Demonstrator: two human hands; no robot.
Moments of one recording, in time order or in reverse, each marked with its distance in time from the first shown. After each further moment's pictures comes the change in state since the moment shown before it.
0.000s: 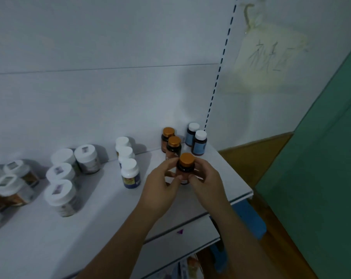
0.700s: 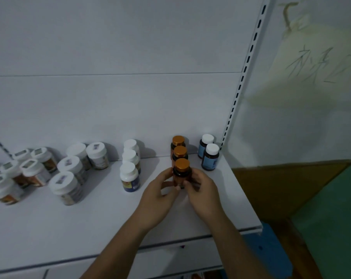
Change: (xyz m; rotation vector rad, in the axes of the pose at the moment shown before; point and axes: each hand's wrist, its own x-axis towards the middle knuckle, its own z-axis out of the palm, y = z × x) left_hand 0.006 -0.003 0.026 0.034 0.141 -0.221; right_hand 0.056 0.041 -0.003 -0.069 -0.241 -0.023
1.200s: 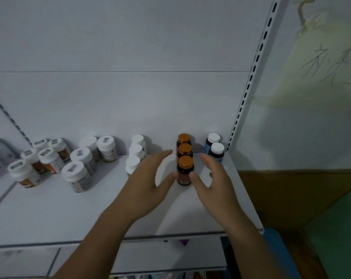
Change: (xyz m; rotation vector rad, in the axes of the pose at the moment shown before) left_hand -0.023 0.051 -0.039 0.454 0.097 0.215; right_hand -0.018 -0.039 -0.042 -0.140 -0.026 -0.153
